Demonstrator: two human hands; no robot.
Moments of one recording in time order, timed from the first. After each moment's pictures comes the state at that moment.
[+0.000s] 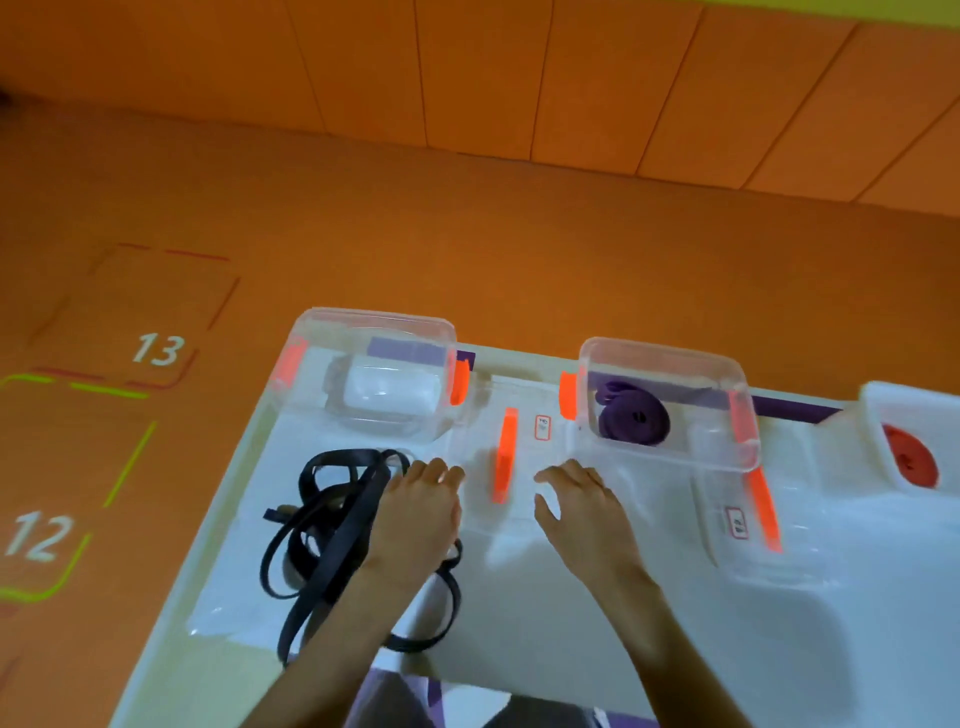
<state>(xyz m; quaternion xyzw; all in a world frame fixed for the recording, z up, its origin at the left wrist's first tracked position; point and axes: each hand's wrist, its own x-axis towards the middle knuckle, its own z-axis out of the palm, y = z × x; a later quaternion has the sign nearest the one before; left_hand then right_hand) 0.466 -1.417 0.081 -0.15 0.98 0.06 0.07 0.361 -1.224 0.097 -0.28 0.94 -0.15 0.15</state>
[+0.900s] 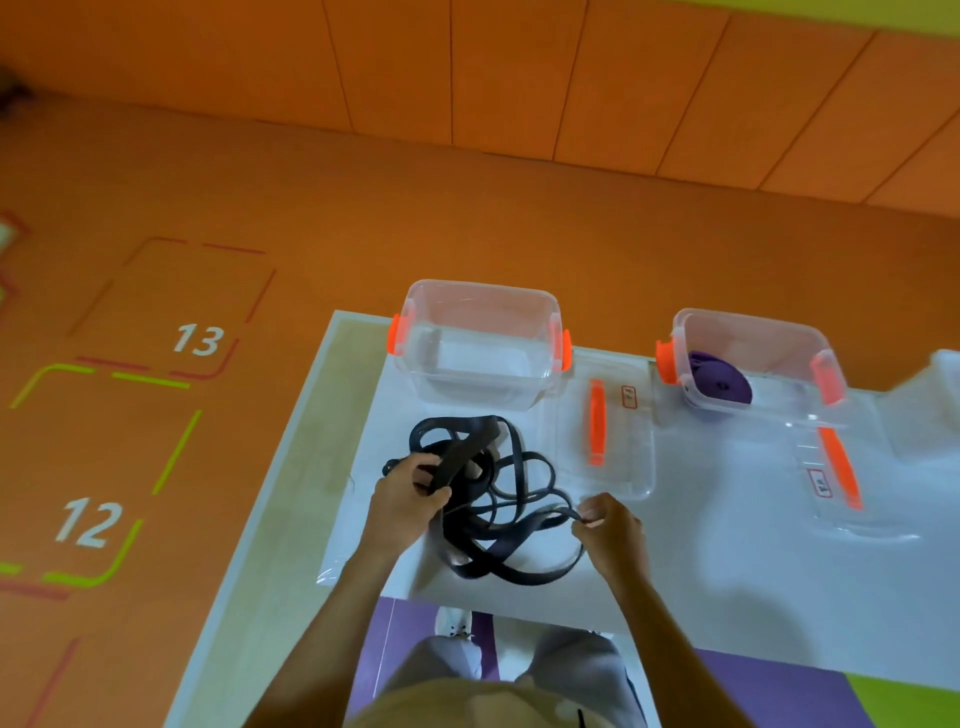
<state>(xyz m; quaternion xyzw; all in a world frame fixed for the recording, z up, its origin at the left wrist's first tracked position) 0.616 -1.575 0.028 -0.37 0.78 0.51 0.03 0.504 -1.307 0.008 0.01 0.93 -0.28 0.24</state>
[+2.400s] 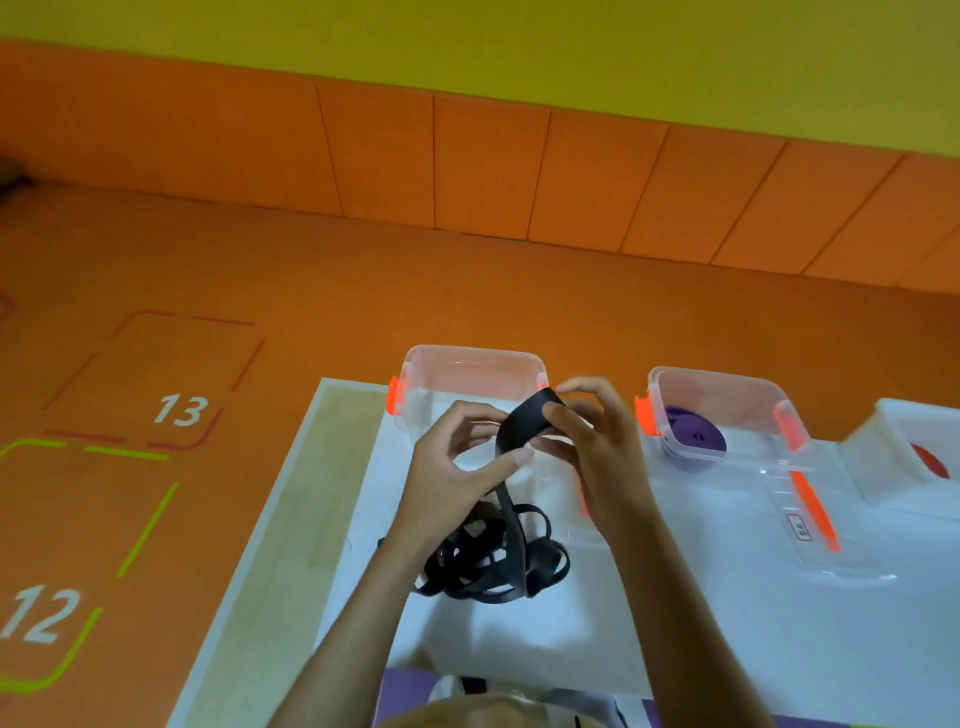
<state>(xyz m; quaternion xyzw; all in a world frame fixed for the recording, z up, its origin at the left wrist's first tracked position) 0.572 -1.554 0.178 -0.10 0.70 0.67 -0.21 0.479 -1.403 0.213 -0.12 0.61 -0.77 0.15</state>
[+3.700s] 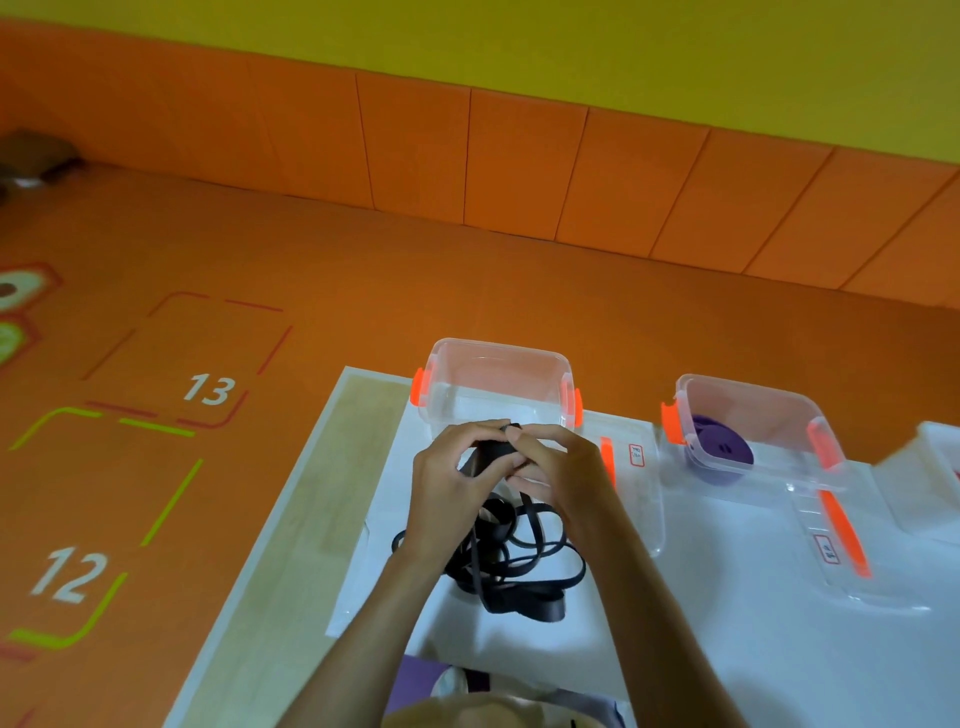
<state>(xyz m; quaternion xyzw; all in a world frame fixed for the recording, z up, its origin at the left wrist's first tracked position) 0.587 -1.562 0.147 -0.14 0.76 0.56 -0.31 0.502 -1.436 0.188 -0.01 0.67 -0.67 0.32</state>
